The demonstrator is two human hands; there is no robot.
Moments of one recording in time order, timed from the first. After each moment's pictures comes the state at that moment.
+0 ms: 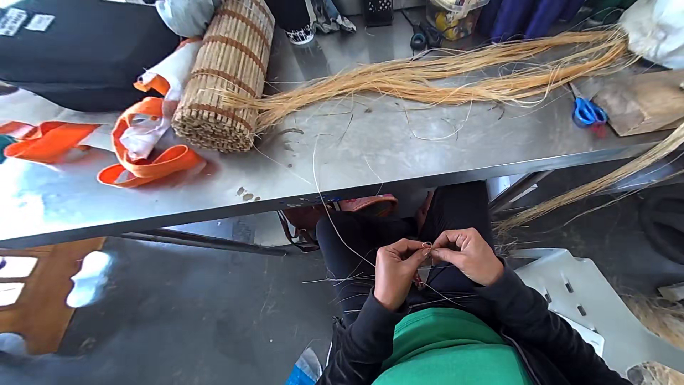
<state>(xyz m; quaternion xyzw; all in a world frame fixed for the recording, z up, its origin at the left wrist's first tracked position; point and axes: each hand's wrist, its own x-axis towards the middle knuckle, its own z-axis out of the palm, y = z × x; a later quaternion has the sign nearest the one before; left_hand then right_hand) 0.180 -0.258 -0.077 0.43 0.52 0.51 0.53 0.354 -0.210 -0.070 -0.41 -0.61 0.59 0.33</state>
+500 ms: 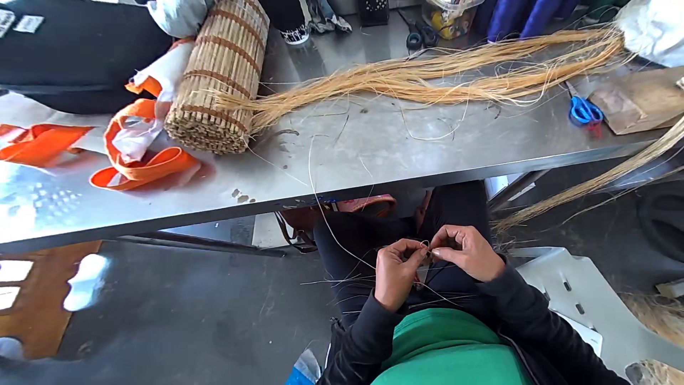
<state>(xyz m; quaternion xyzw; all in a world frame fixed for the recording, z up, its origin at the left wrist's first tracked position) 0.185 -0.258 -0.078 0.46 0.55 0.49 0.50 0.362 -0.204 -0.069 -0.41 -0.61 0.60 0.31</state>
